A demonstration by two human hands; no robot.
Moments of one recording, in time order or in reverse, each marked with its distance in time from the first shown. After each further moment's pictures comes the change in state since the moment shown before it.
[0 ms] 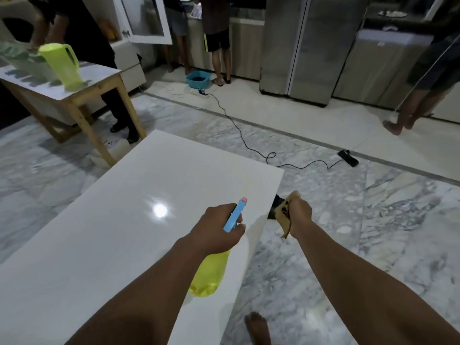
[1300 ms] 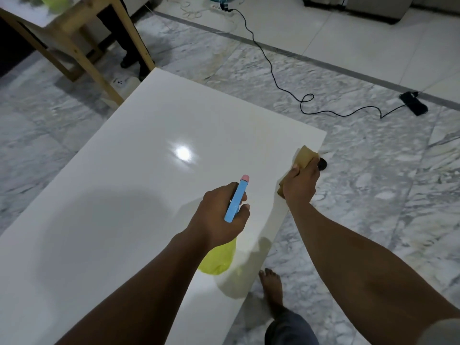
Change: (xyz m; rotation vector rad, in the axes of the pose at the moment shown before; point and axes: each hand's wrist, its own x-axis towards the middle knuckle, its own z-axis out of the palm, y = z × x) left_hand 0.086 -0.061 0.029 -0.015 0.113 -0.099; right_hand 0.127 0.065 0.096 -0.613 0.163 -0.425
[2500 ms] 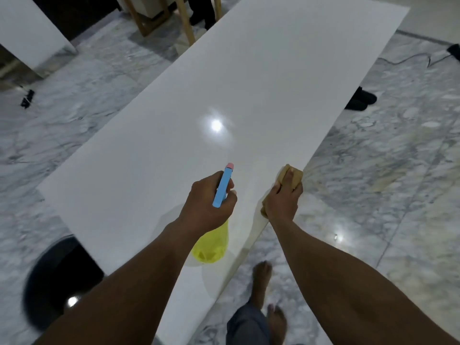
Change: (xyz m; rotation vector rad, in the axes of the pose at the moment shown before) left_hand -0.678 -0.246 -0.067 -0.032 0.168 -0.182; right_hand -0.757 0.167 0.029 -0.083 -0.210 -0.020
